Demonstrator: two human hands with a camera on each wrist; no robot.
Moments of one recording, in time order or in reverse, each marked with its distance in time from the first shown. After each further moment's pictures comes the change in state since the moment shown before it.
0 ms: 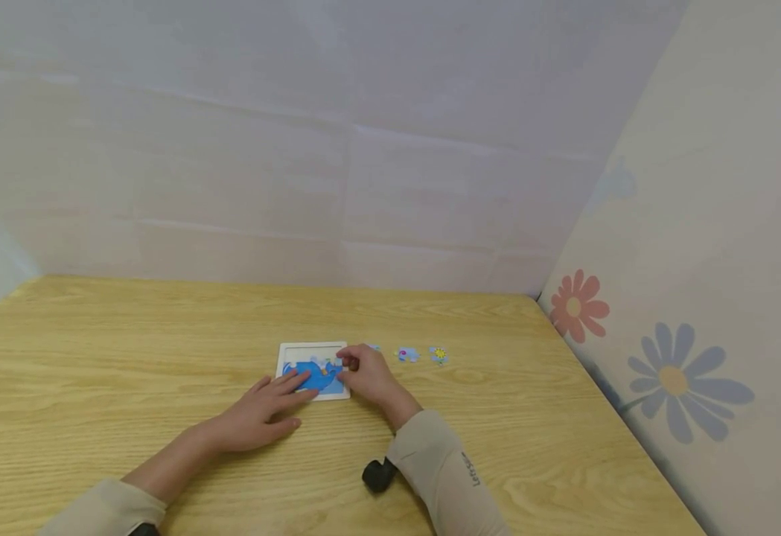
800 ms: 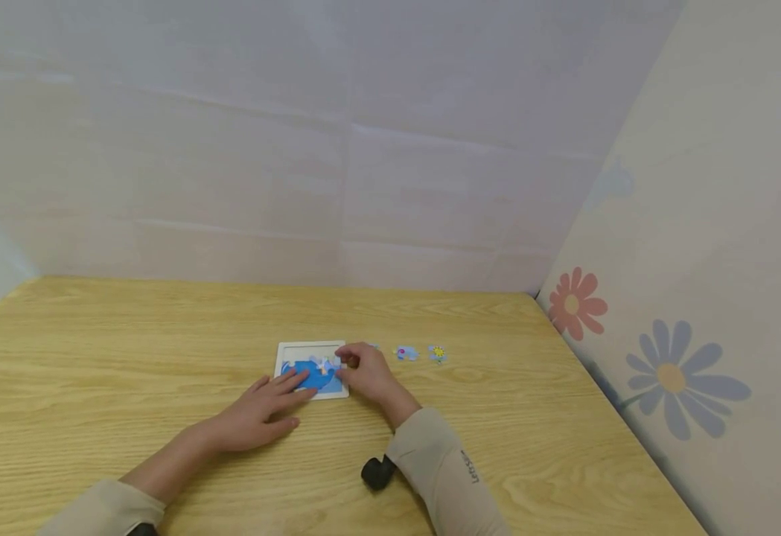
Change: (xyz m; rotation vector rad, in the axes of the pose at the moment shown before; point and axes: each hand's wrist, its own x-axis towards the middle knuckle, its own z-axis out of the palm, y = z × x) left_hand 0.000 -0.003 0.001 0.010 -0.004 0.004; right_hand -0.001 -0.004 -0.001 0.022 0.021 0.023
